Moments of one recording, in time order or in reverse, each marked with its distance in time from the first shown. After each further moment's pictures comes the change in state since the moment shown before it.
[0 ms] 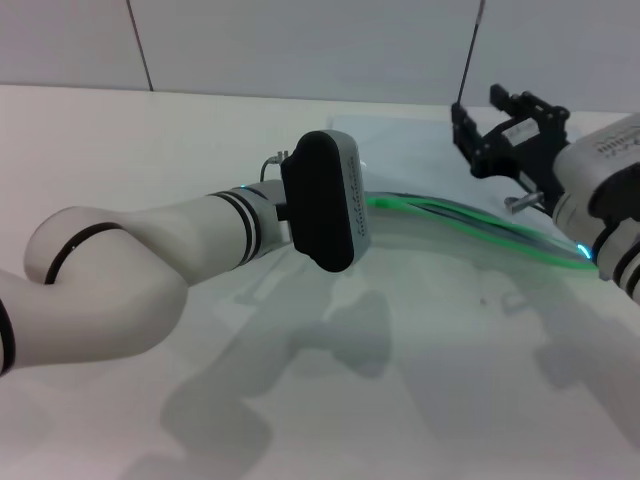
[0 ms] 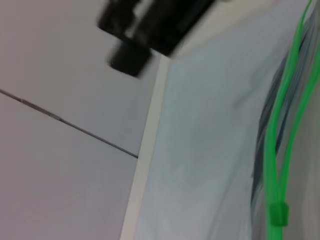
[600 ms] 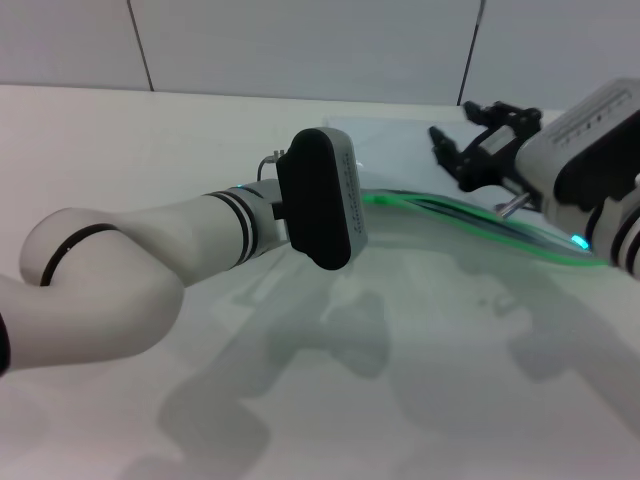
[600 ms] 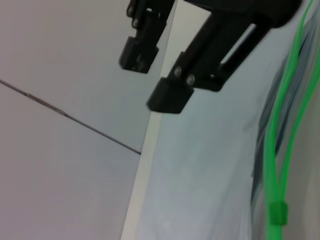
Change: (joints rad) left arm 0.014 0.002 -0.008 0.015 0.000 0.000 -0.003; right arm -0.009 -0.017 0.132 -0.152 -0.220 -0.342 -0.008
